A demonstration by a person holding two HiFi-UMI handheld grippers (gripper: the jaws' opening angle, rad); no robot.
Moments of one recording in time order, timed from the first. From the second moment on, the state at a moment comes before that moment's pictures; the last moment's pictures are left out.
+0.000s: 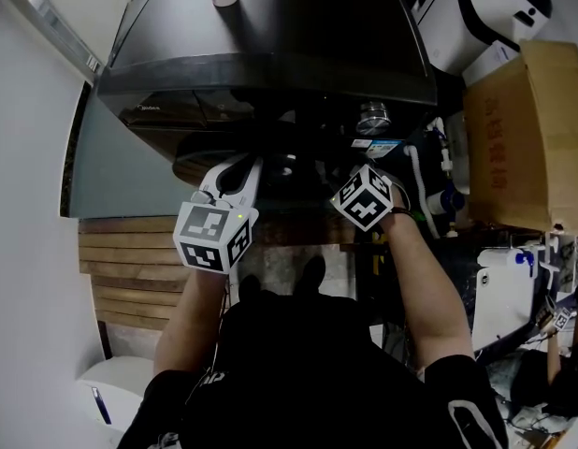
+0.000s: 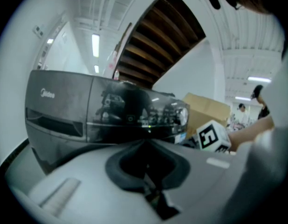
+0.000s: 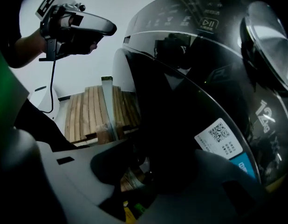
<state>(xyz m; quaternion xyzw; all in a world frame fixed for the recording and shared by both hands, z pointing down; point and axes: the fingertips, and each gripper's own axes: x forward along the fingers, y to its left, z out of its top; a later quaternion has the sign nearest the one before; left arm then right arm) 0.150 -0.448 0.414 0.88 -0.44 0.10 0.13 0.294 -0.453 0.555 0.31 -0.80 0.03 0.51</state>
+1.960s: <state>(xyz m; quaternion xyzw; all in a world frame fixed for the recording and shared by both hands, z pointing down) 0.085 -0.310 0.453 0.90 -0.38 0.12 0.18 0.232 -0.303 0.558 0.46 -0.79 0.09 0.40</state>
